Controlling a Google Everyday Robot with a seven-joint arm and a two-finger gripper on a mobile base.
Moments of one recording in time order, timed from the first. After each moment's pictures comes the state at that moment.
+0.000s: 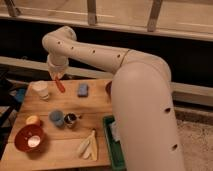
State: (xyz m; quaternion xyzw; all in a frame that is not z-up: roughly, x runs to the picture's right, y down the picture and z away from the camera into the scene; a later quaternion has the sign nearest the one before) arm -0.244 -0.078 0.753 -0.29 -0.02 0.55 0.78
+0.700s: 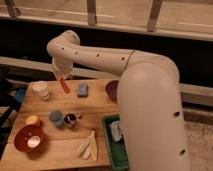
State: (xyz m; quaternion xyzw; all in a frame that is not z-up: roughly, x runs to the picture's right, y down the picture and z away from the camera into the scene) arm -0.221 -0.072 0.768 -0.25 -0.02 0.57 0.78
